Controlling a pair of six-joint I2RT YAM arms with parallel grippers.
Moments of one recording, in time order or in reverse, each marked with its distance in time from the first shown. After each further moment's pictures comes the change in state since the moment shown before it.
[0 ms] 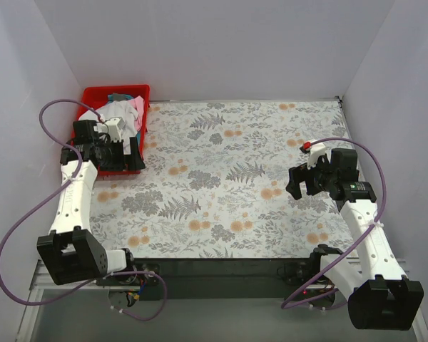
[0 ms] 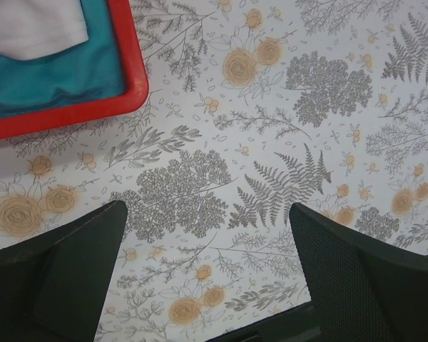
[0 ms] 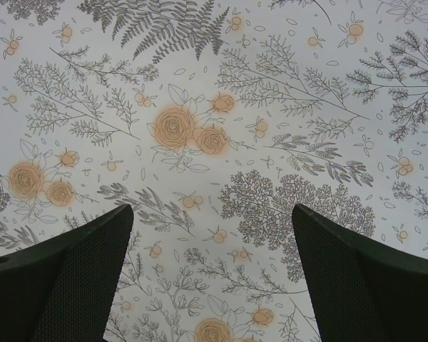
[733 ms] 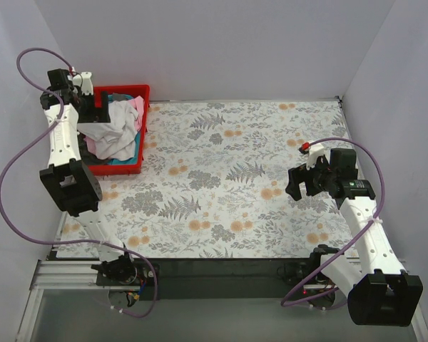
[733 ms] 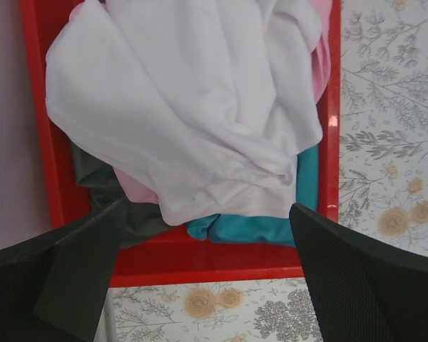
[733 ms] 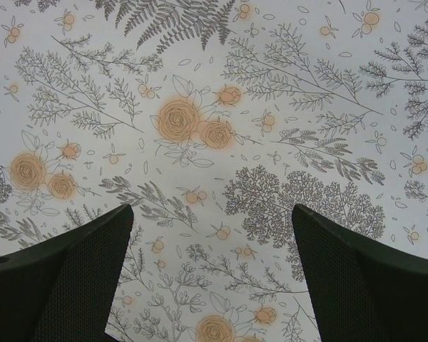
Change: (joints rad) left arm 0.130 0.672 0.867 -0.100 -0.213 0.134; right arm -0.006 0.031 0.000 -0.014 -0.023 -0.019
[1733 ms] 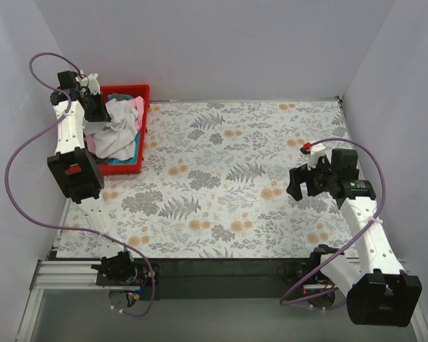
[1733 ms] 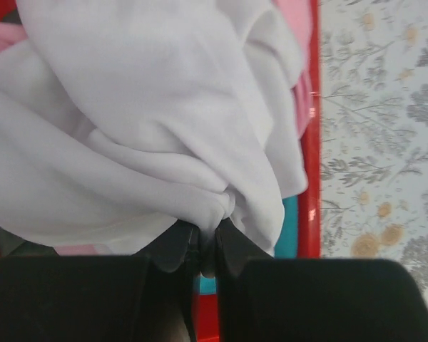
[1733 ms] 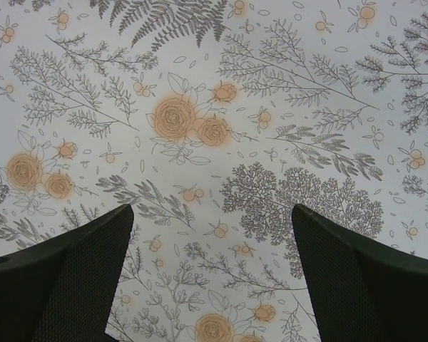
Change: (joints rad) left arm -0.006 0.254 0.149 0.002 0.116 -0.070; right arm -0.010 -0.001 -0.003 -0.003 -0.004 -0.004
